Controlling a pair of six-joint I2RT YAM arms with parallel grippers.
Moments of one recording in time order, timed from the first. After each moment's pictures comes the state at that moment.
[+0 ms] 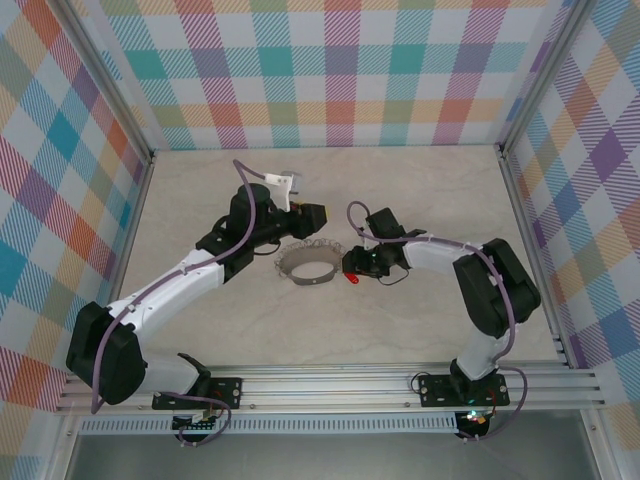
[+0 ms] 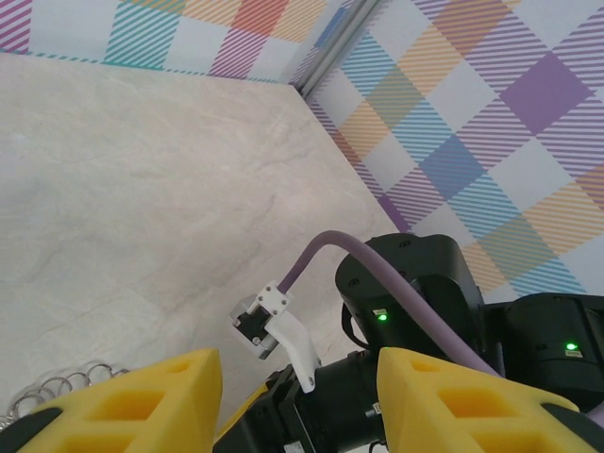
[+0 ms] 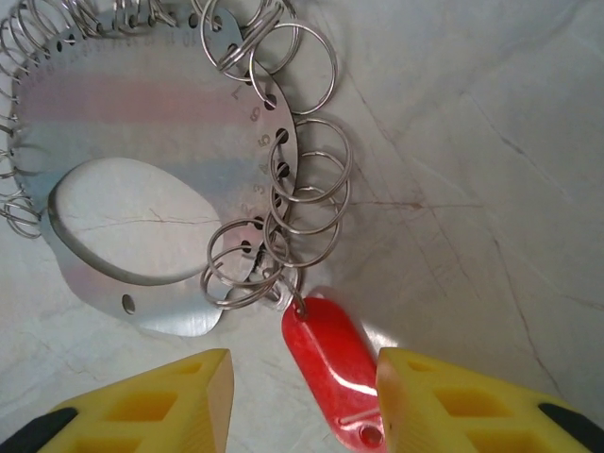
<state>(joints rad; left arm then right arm) -0.57 1.33 1.00 0.02 0.31 -0.51 0.53 1.75 0.95 -0.29 -0.40 0.52</state>
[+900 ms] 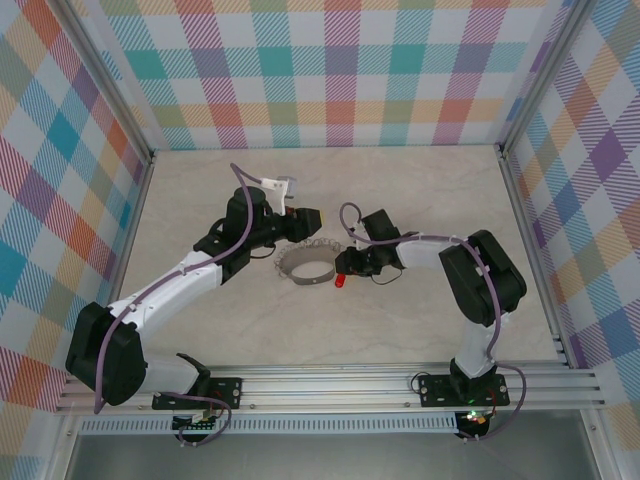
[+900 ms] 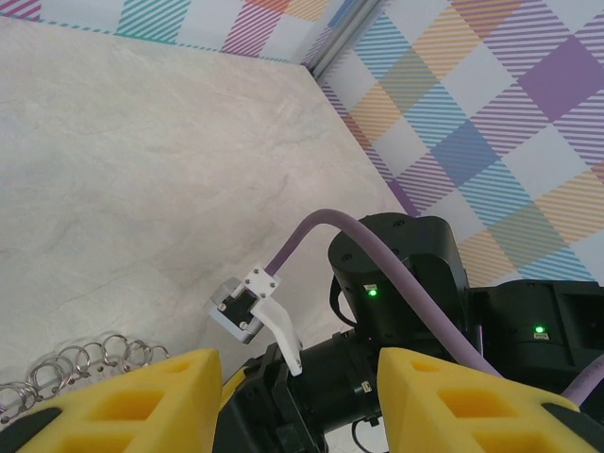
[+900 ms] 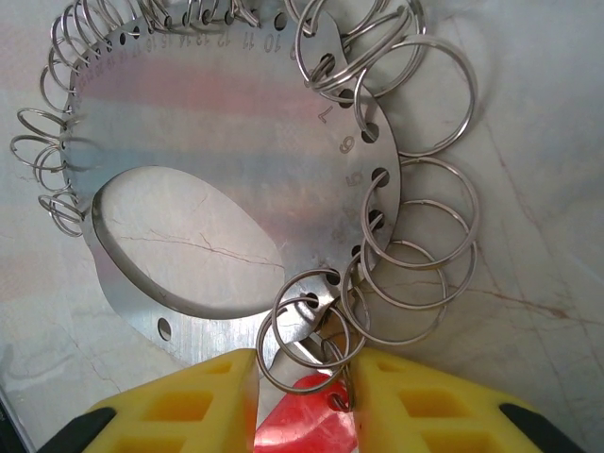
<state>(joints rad) -0.54 1.33 0.95 0.02 0.35 -0.51 0.54 1.84 0.95 -0.14 -0.51 0.48</state>
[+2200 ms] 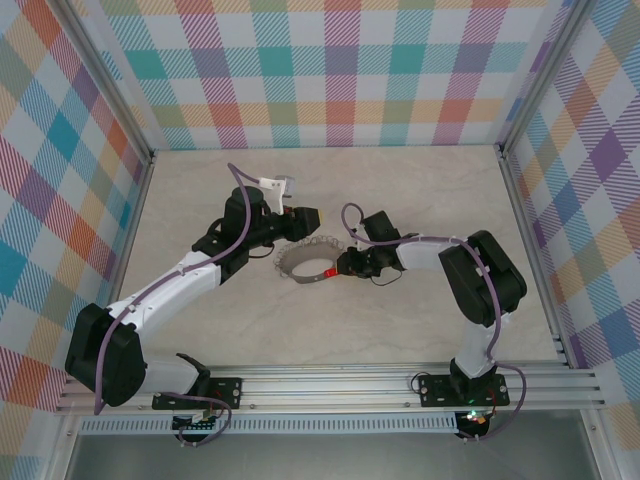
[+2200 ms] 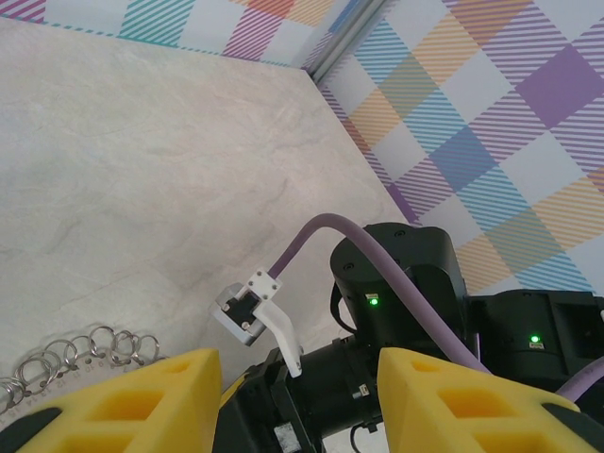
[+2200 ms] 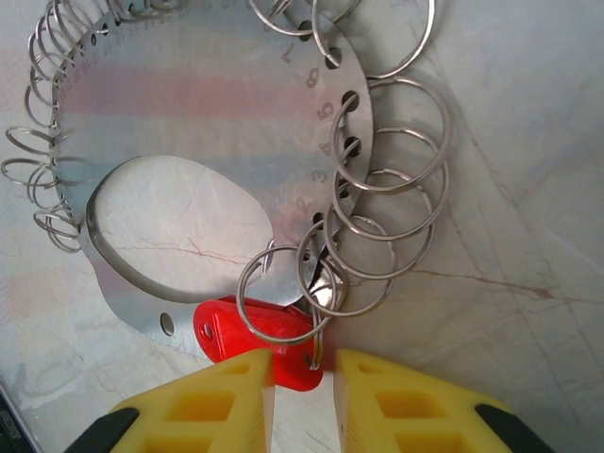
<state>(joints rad) -0.53 1.32 0.95 0.03 0.36 -0.52 0.54 1.84 0.94 -0.13 -0.50 0.56</state>
